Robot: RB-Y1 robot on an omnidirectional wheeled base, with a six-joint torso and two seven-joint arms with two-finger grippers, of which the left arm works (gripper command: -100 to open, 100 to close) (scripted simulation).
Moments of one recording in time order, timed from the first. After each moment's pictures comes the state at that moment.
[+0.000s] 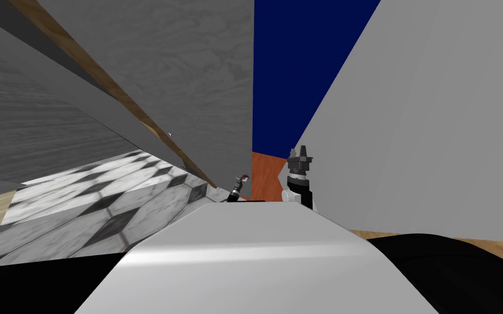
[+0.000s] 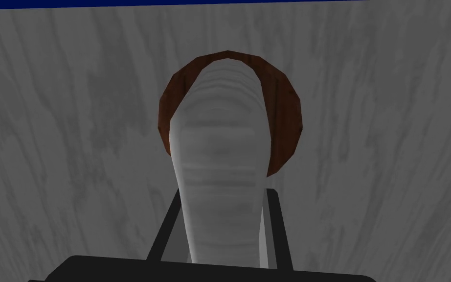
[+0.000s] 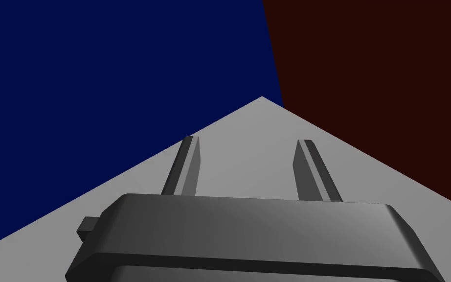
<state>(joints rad) 0.11 0.05 -0.32 -0.93 -0.02 -0.75 0.02</state>
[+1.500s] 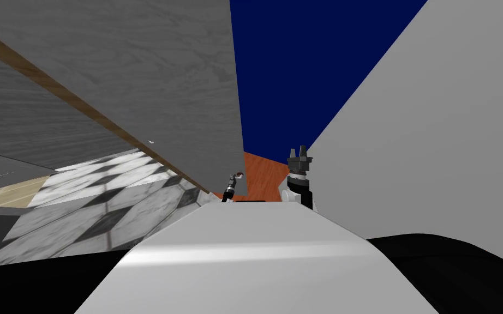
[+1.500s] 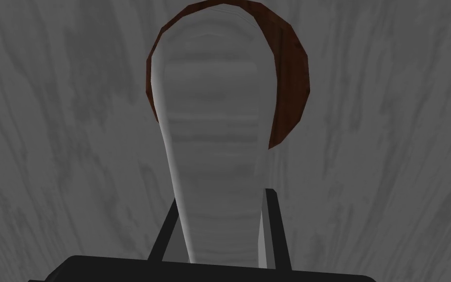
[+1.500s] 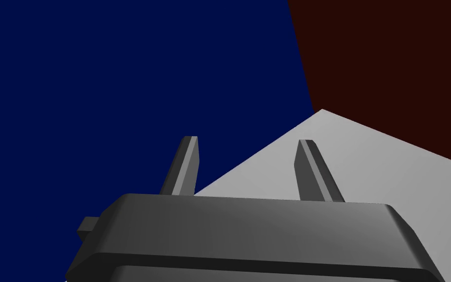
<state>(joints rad) 0.06 0.04 -0.14 -0.89 0.05 -0.73 -0.04</state>
